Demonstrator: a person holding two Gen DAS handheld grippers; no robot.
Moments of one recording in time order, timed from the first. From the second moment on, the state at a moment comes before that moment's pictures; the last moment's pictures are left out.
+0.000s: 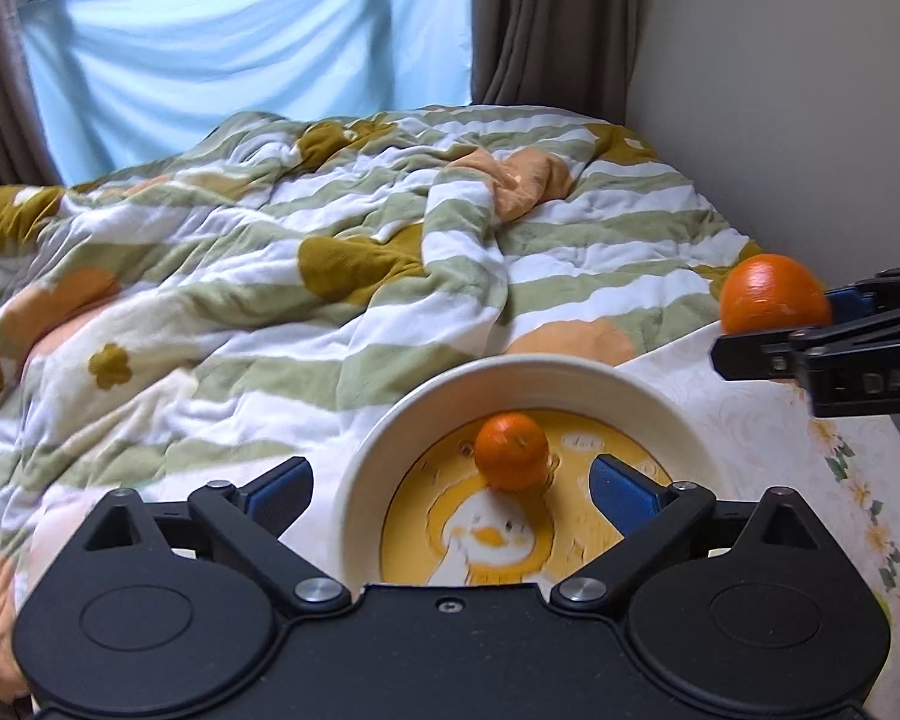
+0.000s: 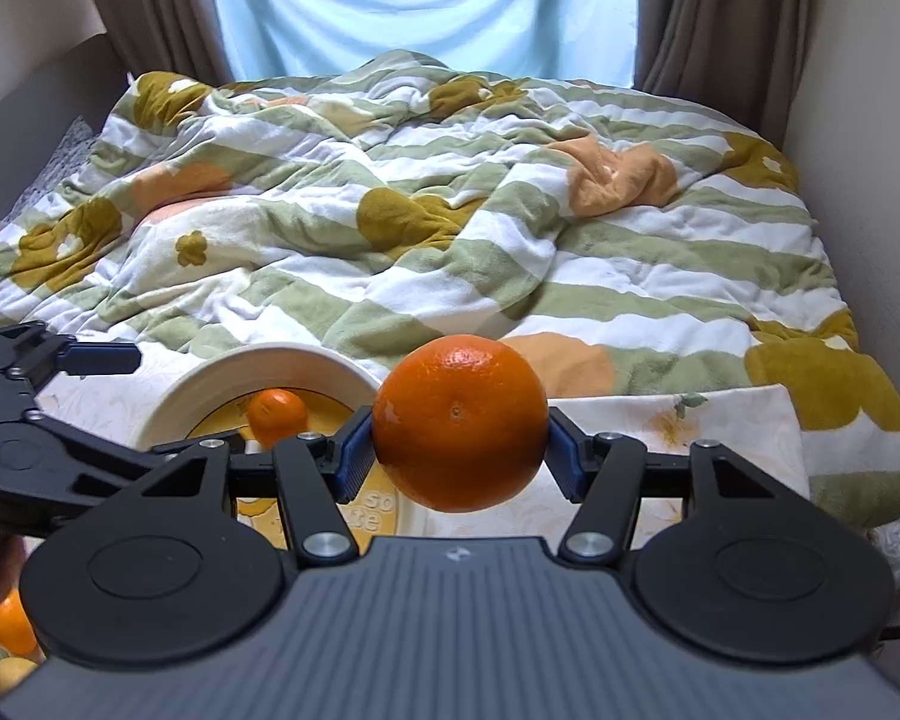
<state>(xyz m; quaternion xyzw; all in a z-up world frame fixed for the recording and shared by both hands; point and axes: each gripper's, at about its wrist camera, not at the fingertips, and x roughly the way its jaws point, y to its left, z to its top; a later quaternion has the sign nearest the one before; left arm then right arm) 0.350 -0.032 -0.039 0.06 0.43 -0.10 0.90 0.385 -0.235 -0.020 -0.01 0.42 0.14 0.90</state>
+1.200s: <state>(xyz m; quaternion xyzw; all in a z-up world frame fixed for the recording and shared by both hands) 0.282 0.014 -0.020 0.00 0.42 -0.06 0.91 0.368 -0.159 -0.070 -0.14 0.39 0.17 0.89</state>
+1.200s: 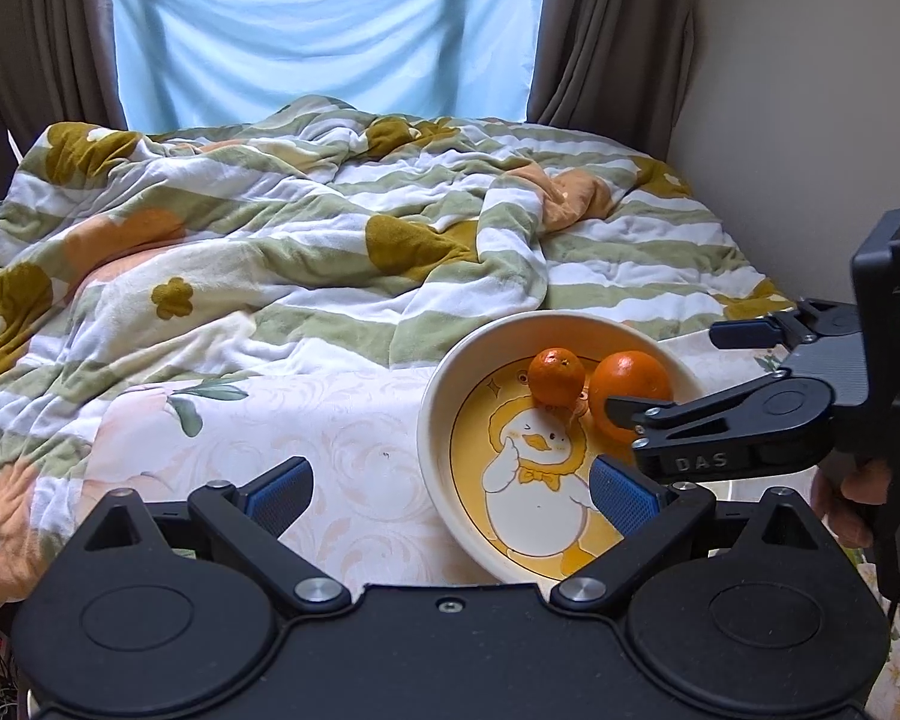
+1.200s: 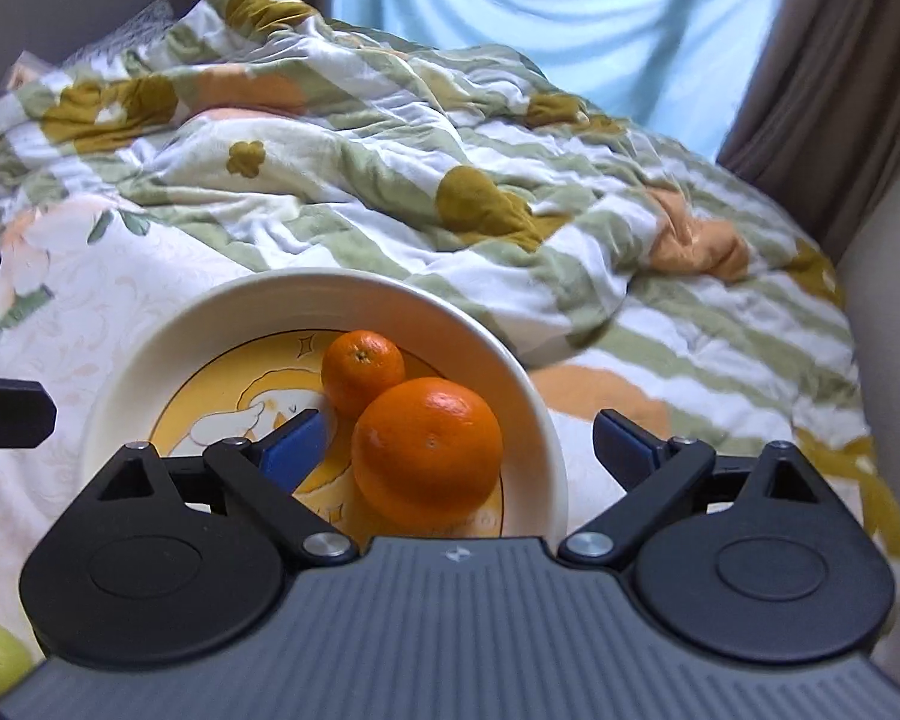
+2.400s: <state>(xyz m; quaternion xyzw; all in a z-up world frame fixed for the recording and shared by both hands) 0.090 -0.011 0.056 -0.02 0.32 0.01 0.95 0.162 -0.240 0.067 -0.06 0.32 0.15 0.93</state>
